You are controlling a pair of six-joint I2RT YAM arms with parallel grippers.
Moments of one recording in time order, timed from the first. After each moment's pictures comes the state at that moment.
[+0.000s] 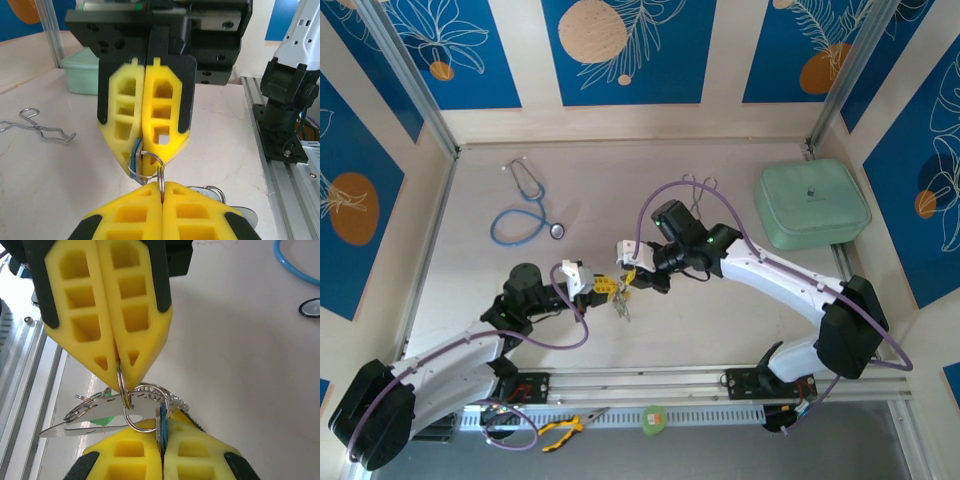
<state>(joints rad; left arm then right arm) -0.63 0.89 0.25 0.50 0.69 0.10 0.79 1.41 1.10 -0.61 -0.57 -0.65</state>
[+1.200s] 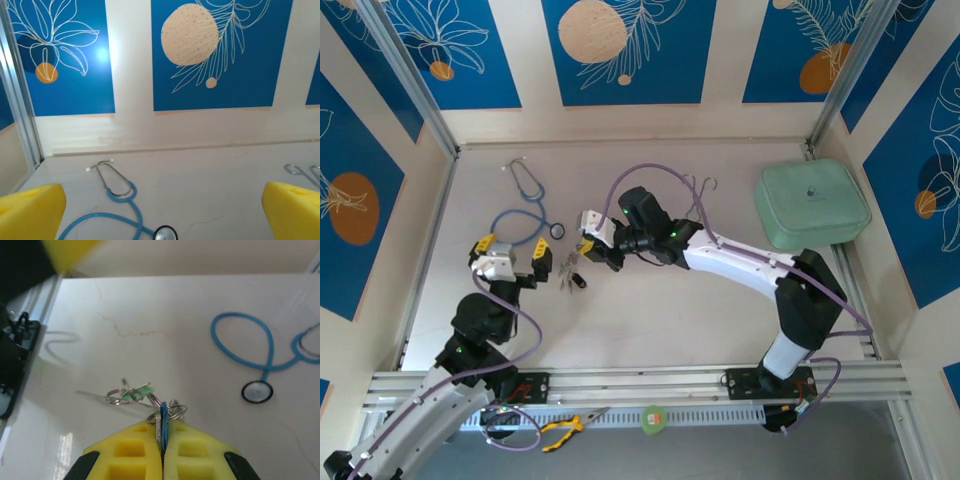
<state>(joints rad) -0.63 0.28 0.28 0.12 -0.54 0.06 0.86 1.67 1.23 -0.14 -0.49 -0.36</state>
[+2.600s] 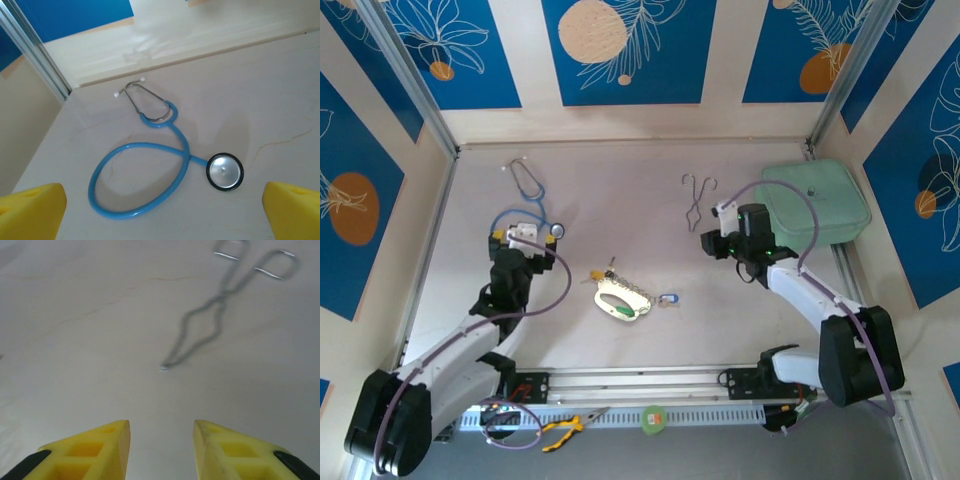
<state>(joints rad) -0.33 0.93 0.29 0.37 -0.40 0.13 0.20 1.24 0.63 -0.08 -0.18 0.00</state>
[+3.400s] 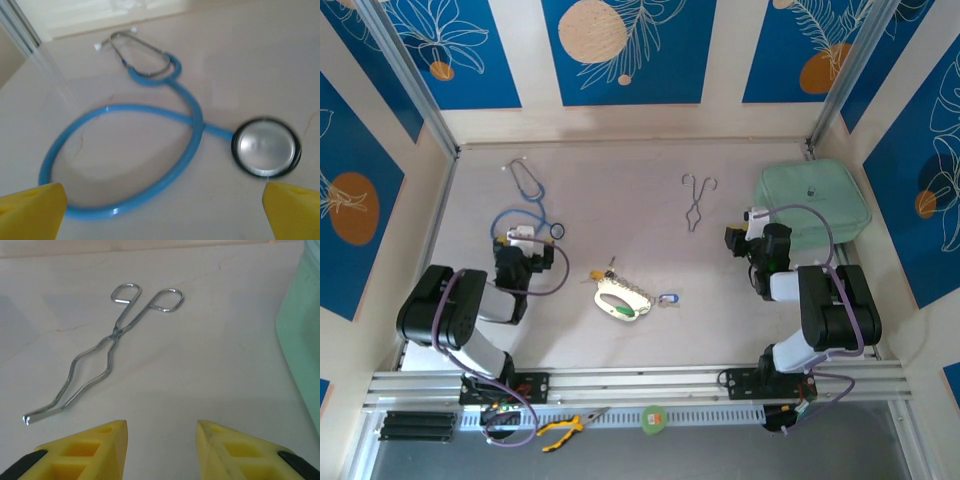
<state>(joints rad) -0.13 1.59 0.22 1.02 -0.20 0.09 -0.01 1.52 0.38 0.72 -0.22 0.04</state>
